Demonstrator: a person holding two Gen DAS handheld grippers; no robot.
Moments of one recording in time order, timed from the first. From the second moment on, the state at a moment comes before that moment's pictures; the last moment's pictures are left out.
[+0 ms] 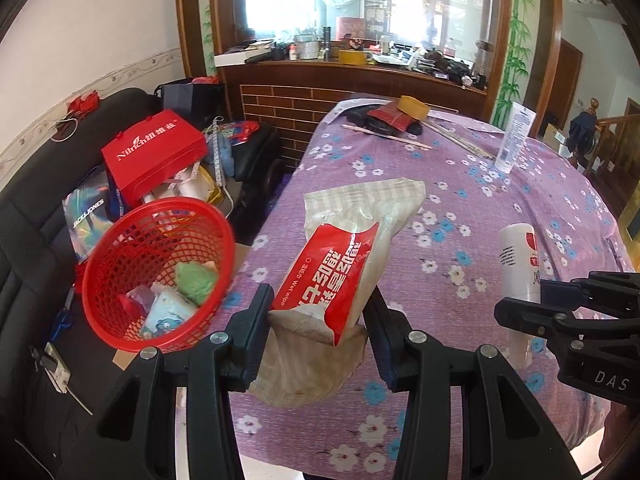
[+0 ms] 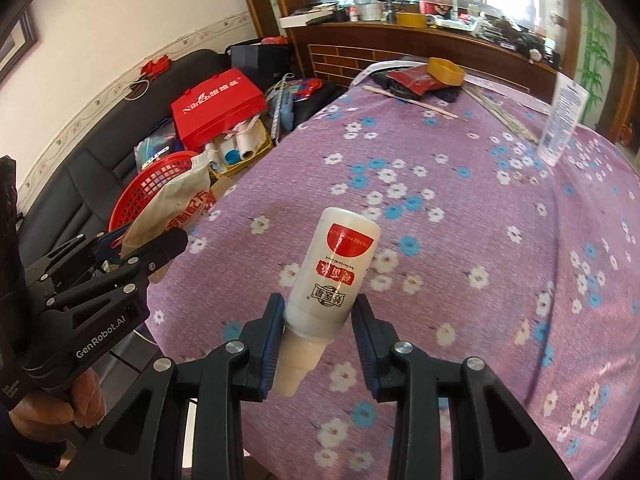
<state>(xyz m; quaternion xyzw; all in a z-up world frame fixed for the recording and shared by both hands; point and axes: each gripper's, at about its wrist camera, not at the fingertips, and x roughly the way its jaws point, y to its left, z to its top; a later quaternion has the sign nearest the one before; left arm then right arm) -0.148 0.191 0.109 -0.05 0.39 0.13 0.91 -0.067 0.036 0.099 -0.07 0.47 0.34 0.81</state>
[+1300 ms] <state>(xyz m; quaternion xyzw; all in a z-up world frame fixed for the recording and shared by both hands) -0.163 0.411 0.085 -0.20 0.39 0.24 0.86 -0.024 0.309 0.102 -0.17 0.45 0.46 0.74</state>
